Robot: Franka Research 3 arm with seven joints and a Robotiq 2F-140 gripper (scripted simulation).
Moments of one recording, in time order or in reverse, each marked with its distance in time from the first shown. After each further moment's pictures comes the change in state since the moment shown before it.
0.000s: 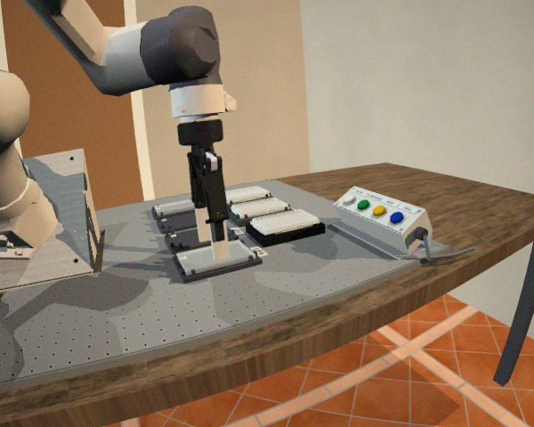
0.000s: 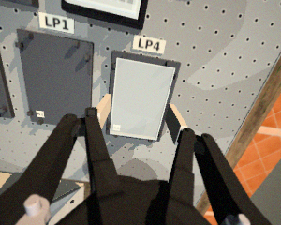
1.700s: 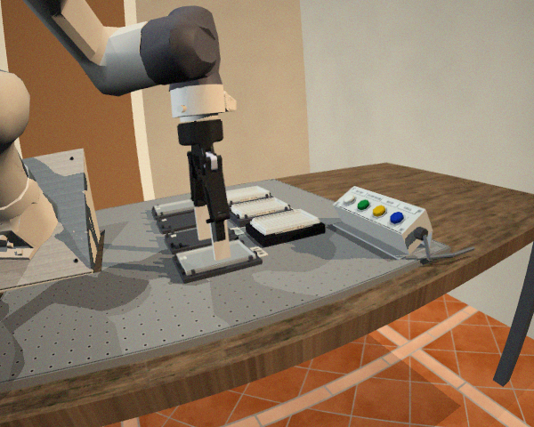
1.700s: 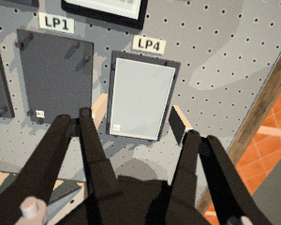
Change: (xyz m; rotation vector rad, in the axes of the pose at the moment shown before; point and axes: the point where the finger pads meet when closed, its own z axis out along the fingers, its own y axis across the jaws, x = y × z) arm 0.000 0.000 0.000 0.000 0.000 0.000
